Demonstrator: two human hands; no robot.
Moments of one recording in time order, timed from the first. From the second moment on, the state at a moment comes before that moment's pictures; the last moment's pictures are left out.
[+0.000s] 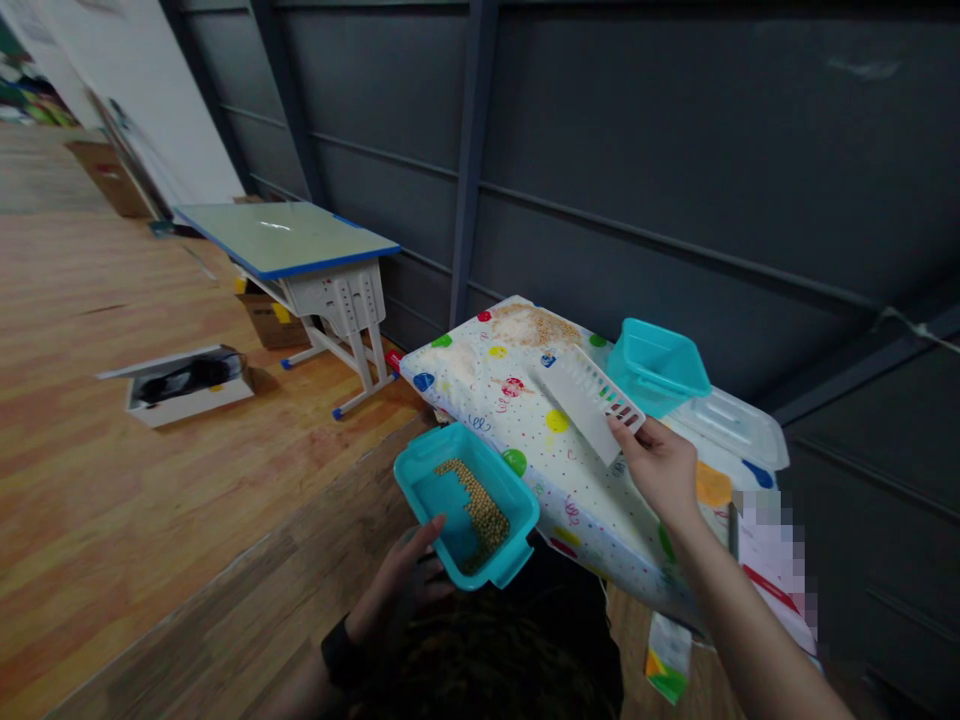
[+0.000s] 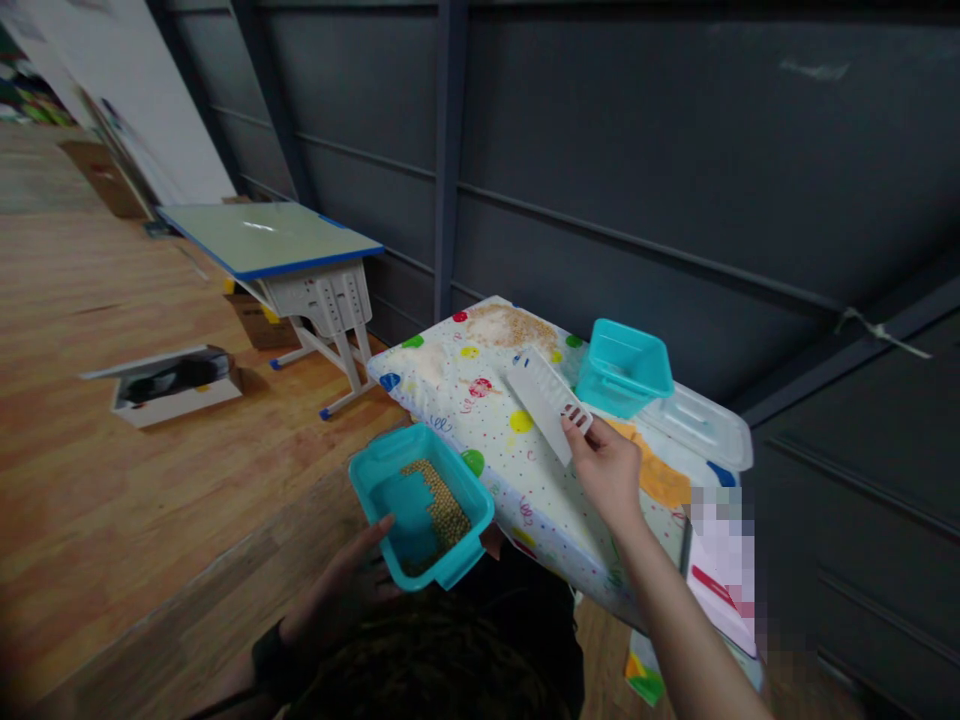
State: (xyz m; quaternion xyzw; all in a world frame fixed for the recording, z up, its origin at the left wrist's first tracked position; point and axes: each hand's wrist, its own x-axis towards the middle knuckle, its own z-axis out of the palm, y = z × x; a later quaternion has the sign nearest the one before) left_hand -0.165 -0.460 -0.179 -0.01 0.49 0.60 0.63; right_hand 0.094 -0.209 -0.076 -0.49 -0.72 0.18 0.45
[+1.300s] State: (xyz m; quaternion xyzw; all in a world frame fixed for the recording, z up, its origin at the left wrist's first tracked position) left_hand -0.167 -0.464 -0.188 -0.01 0.51 0.59 0.62; right_hand 0.075 -0.168 -0.093 -0.51 -0.59 0.40 0.49
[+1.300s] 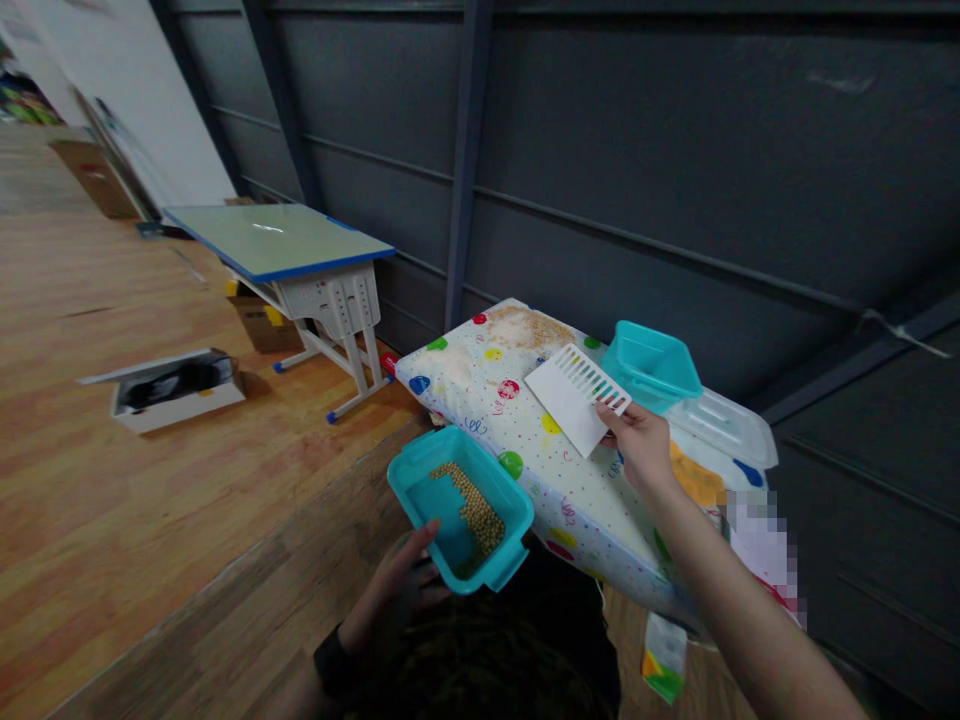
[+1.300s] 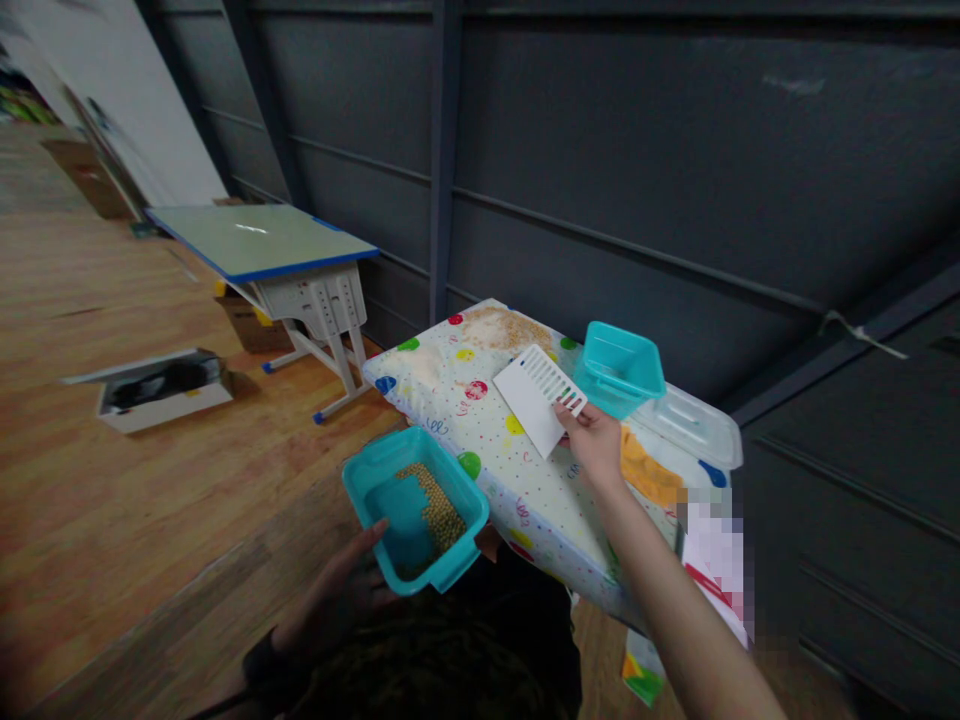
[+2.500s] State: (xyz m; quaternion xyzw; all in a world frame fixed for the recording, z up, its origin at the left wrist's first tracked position) left_hand -0.171 -0.468 -0.192 0.01 0.48 0.59 0.65; right_hand 0.107 -0.113 -0.101 -0.44 -0.72 0.26 0.47
